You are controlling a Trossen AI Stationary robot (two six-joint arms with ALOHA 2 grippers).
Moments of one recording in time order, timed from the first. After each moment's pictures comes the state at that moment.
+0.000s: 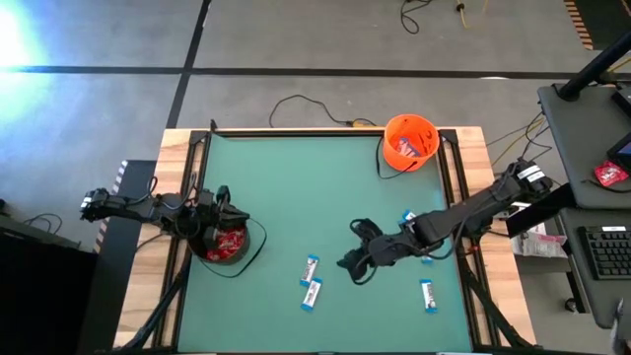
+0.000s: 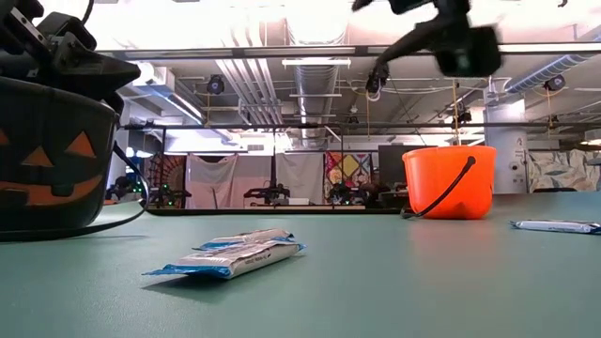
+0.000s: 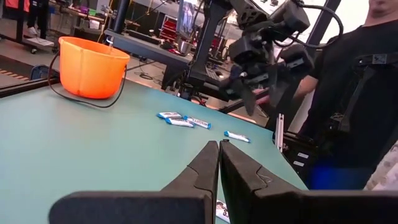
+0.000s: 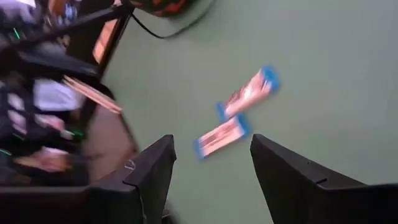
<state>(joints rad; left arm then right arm) -0.19 0.03 0.01 0.04 -0.18 -0.35 0.40 1.50 1.07 -0.26 0.21 1.31</state>
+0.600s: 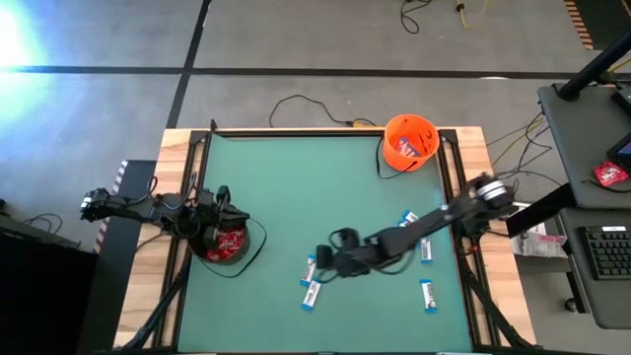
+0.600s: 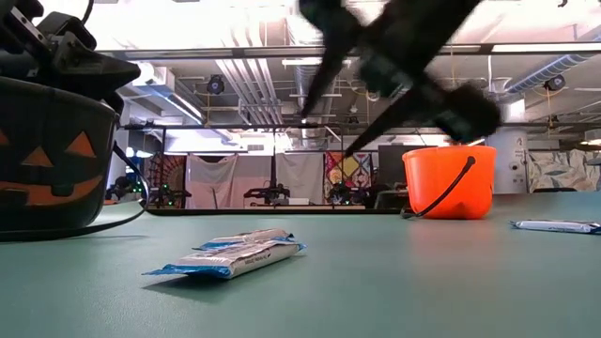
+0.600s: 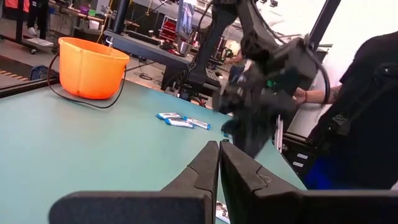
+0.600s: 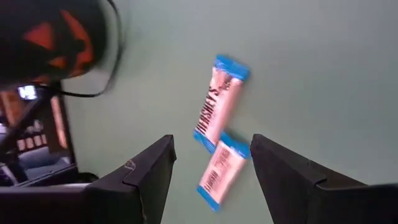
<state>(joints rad) -0.19 0.03 0.01 0.05 -0.18 -0.35 0.35 1.84 1.22 -0.25 0.25 1.85</state>
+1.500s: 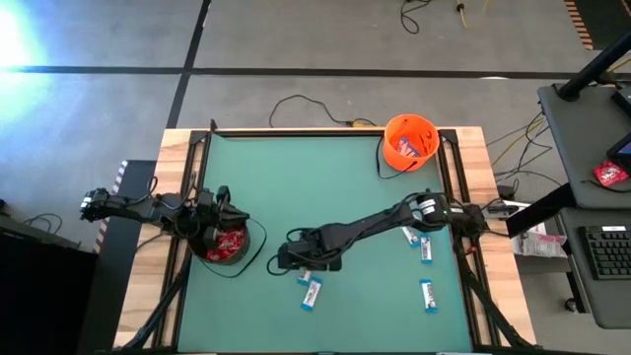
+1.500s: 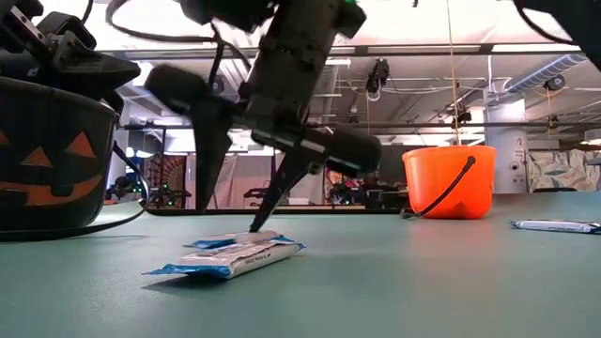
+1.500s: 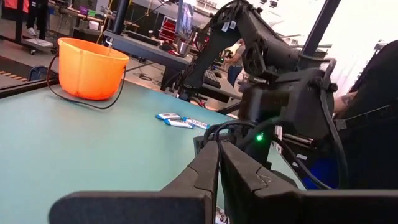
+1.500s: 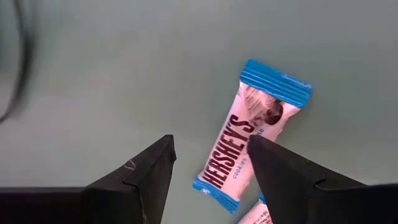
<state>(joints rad) -0.19 0.03 0.01 0.05 -0.17 -0.35 0.22 2.37 1.93 -0.76 -0.04 1.76</state>
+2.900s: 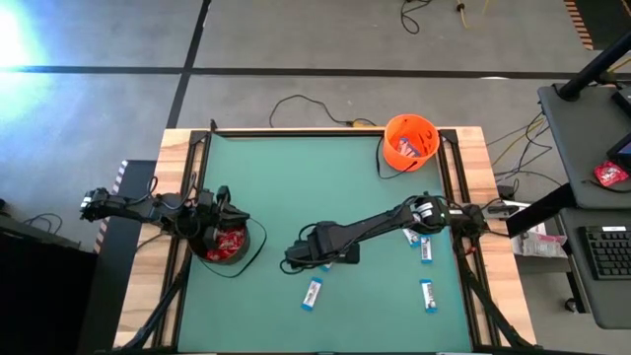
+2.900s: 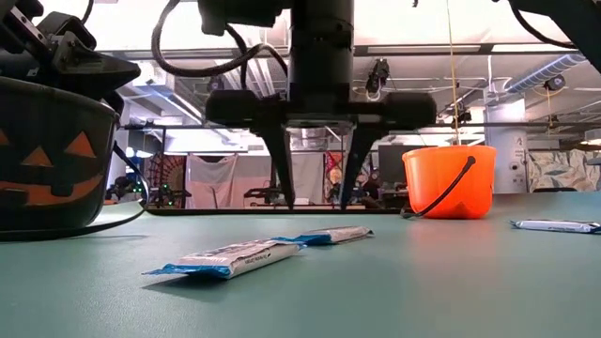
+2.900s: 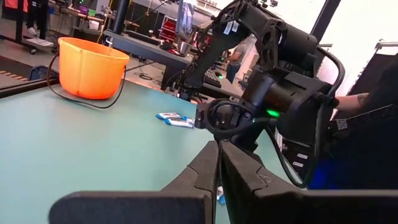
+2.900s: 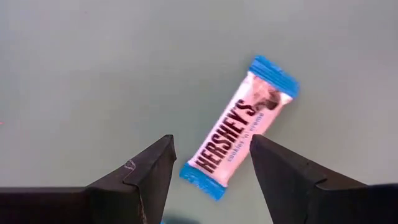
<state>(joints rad) -0.19 0.03 0.01 0.05 -0.17 -0.35 0.24 2.38 2.09 -1.24 0.11 1.85</state>
